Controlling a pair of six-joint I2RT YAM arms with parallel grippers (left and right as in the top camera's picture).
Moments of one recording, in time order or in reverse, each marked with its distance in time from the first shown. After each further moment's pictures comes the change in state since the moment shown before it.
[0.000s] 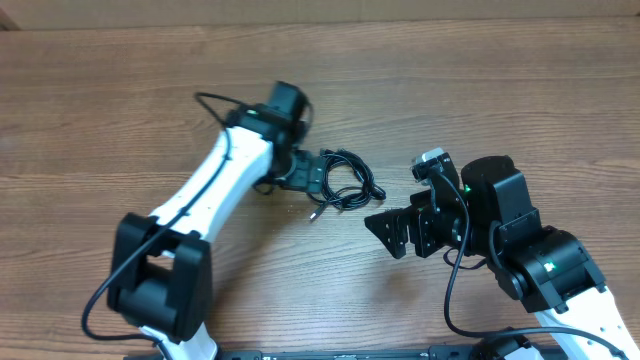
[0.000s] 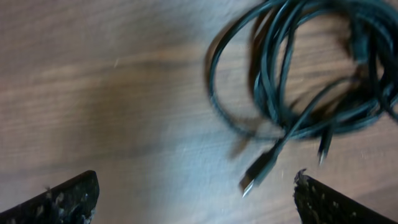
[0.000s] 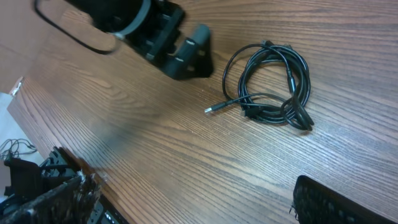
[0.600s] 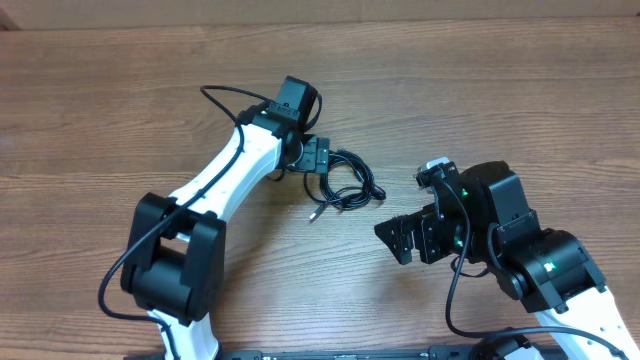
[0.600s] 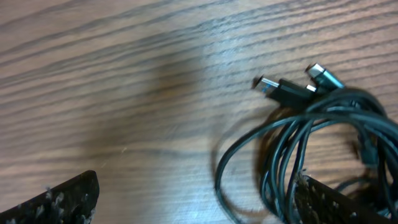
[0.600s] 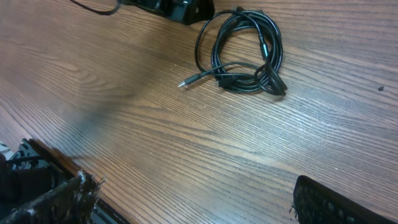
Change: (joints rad) left arm 0.006 0.093 0.002 0.227 -0.062 -0.073; right arm 0.001 0.000 0.000 -0.114 0.085 0.000
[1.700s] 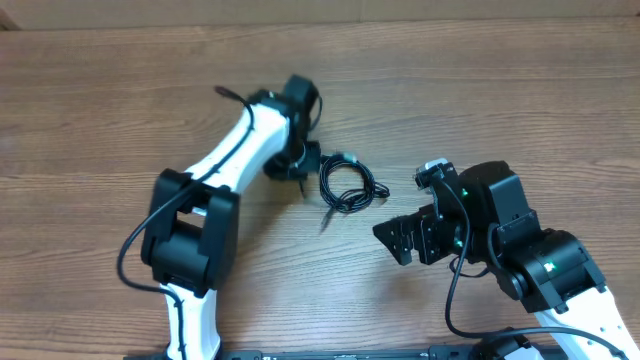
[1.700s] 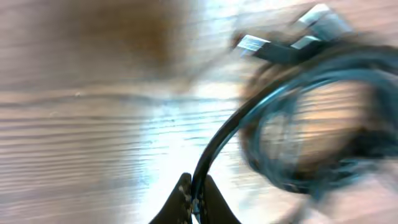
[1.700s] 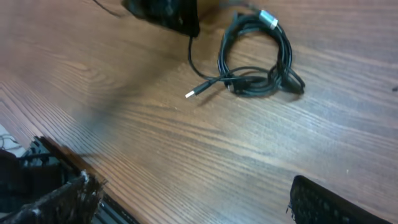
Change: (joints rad) left arm 0.032 0.134 0.224 -0.341 0.166 -0.025; right arm 0.000 0.000 0.000 0.016 -0.033 0.004
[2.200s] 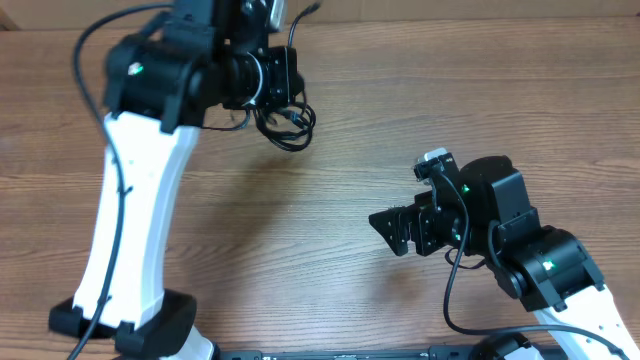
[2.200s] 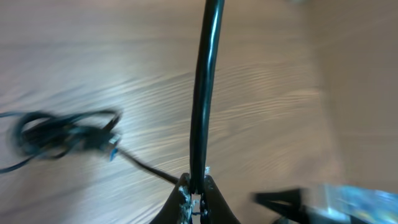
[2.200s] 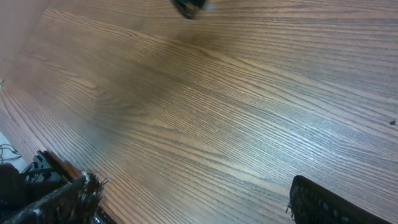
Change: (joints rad) left arm 0.070 -0.319 0.657 -0.291 0.294 -0.001; right arm 0.000 0.010 0.000 0.086 -0.001 0.000
